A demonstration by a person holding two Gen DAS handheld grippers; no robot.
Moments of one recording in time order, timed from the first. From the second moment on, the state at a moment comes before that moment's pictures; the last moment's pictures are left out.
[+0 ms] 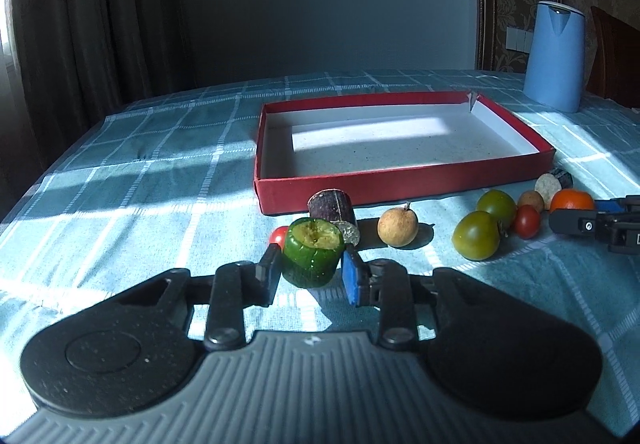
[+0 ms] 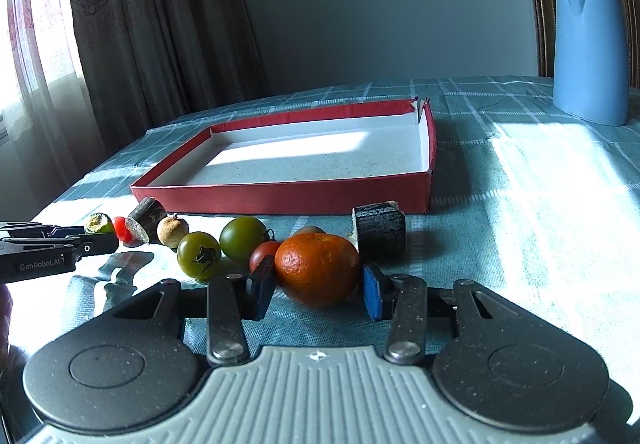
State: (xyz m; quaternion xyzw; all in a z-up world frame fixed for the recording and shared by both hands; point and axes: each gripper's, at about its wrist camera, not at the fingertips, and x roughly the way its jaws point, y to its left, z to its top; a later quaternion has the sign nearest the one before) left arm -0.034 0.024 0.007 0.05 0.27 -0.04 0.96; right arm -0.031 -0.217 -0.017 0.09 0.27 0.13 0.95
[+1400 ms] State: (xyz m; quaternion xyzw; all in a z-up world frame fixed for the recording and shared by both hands) left arm 0.118 -0.013 0.001 0.09 0.30 0.01 0.95; right arm 0.139 -0.197 -0.008 0.01 0.32 0.03 0.95
